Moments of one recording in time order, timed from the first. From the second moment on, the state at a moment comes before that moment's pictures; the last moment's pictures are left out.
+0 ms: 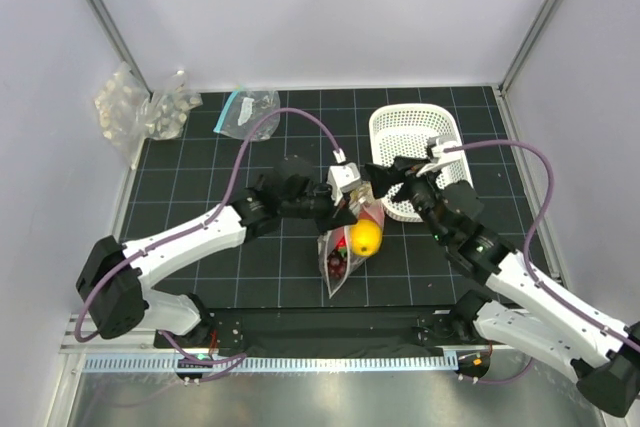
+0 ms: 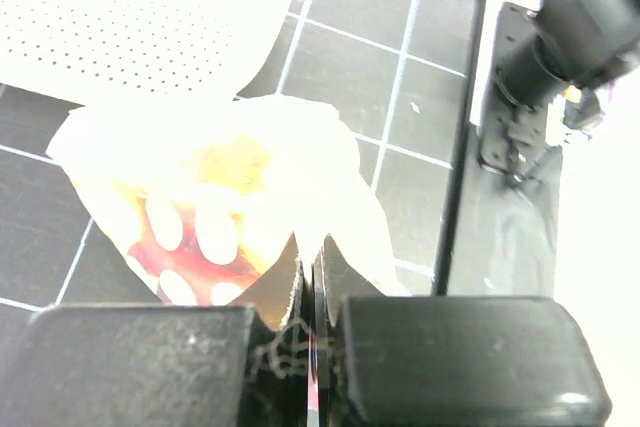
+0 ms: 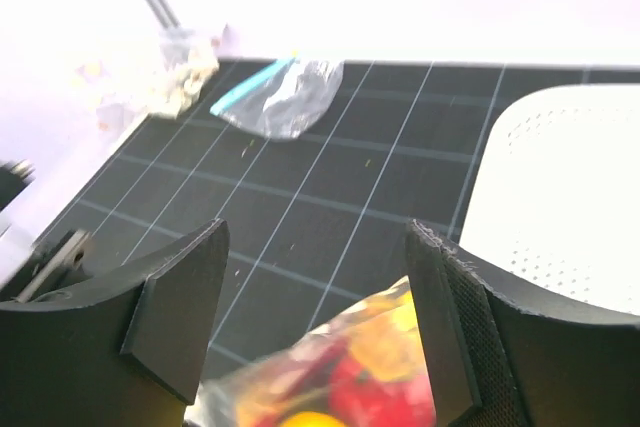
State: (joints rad) left arm -0.91 1.37 1.01 -0.09 0.41 0.03; right arm 0.73 0.82 0.67 0.17 0.29 0.31
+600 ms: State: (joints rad) left arm -0.80 1.28 1.04 -0.33 0.64 0.13; right arm 0.73 0.78 0.65 0.13 -0.23 0.03
